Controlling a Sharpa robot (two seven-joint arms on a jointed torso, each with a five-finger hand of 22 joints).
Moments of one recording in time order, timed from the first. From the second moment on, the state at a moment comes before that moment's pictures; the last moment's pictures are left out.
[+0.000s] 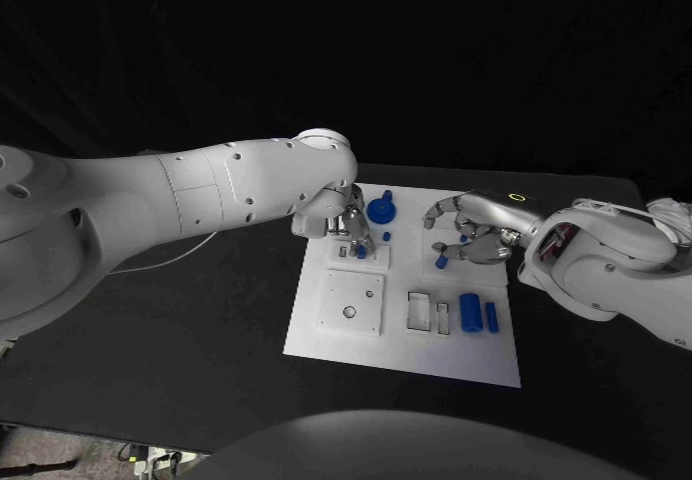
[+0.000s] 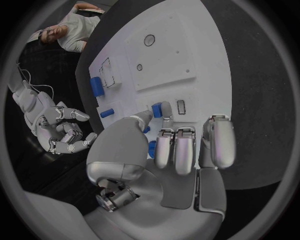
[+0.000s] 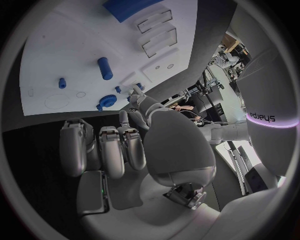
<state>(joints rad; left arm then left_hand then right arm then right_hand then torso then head) 1.42 -0.39 -0.22 1.16 -0.88 0.42 -0.70 1.04 0.00 0.30 0.28 0.19 0.85 0.07 0.55 0.82 1.47 0.00 1.57 1.31 1.46 -0.05 1.57 1.31 0.03 1.44 0.07 1.39 1.31 1.33 -0.94 -0.20 1.75 -1.50 -0.27 -0.09 1.27 -0.08 0.31 0.03 0.52 0.67 0.17 0.35 0.62 1.46 0.09 1.57 1.31 1.47 0.03 1.57 1.31 0.05 1.41 0.15 1.40 1.31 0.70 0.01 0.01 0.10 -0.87</state>
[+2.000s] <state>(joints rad) 1.48 -0.43 -0.20 1.06 -0.89 0.38 -0.69 1.04 -0.01 0.12 0.29 0.24 0.93 0.04 0.54 0.89 1.47 -0.02 1.57 1.31 1.47 -0.06 1.57 1.31 0.03 1.47 0.05 1.44 1.31 1.33 -0.95 -0.21 1.74 -1.48 -0.27 -0.08 1.24 -0.07 0.31 0.05 0.53 0.67 0.16 0.35 0.61 1.47 0.09 1.57 1.31 1.47 0.03 1.57 1.31 0.05 1.41 0.15 1.40 1.31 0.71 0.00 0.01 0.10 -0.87</state>
